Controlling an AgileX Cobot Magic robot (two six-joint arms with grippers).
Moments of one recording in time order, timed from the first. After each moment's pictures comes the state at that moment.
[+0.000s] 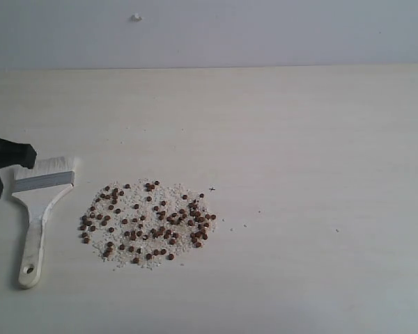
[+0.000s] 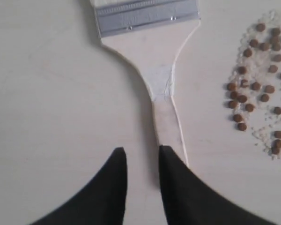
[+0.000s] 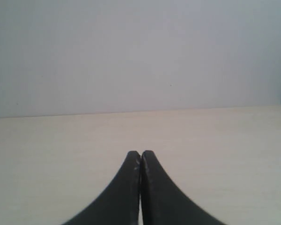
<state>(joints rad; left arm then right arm) -0.41 1.46 -0.87 0.10 0.88 -0.33 -0.01 0.00 -0.01 -0.01 0.17 0.06</state>
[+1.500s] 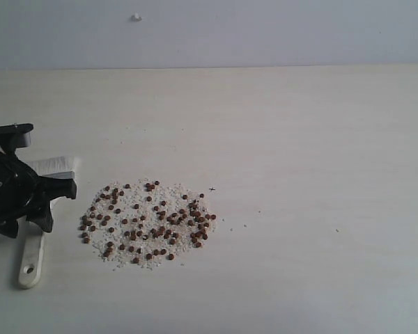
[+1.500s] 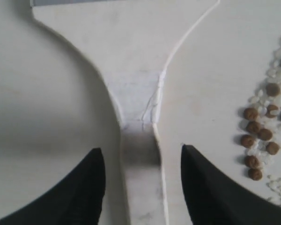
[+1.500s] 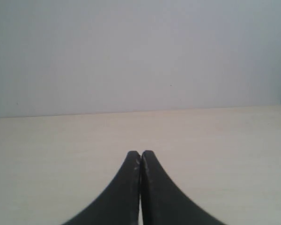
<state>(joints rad) -0.41 1.75 -0.83 -0.02 0.65 -0.37 -0.01 0.00 -0.01 -0.01 0.17 0.06</state>
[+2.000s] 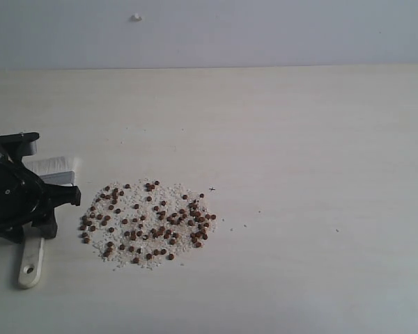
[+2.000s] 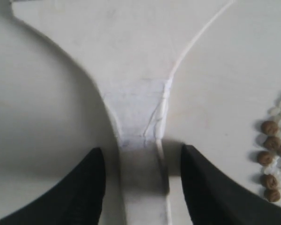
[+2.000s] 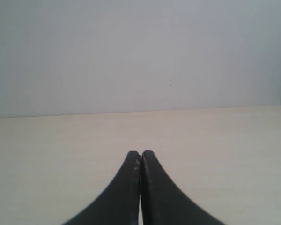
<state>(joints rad) -0.41 1.81 -0.82 -0.02 0.59 -0.37 -0.01 0.00 -0.01 -0.01 0.17 0.06</state>
